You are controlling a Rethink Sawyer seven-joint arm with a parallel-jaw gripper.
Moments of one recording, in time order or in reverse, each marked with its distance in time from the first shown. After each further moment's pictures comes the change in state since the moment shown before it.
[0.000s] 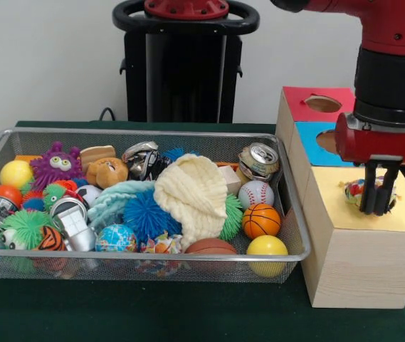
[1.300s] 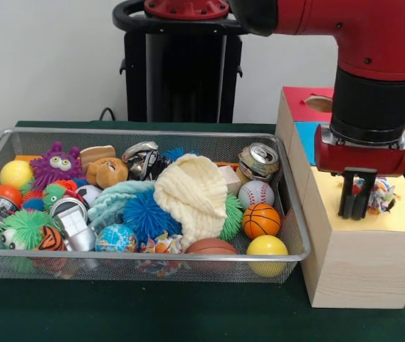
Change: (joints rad) arm -0.060 0.043 0.031 -0.043 0.044 0.142 0.000
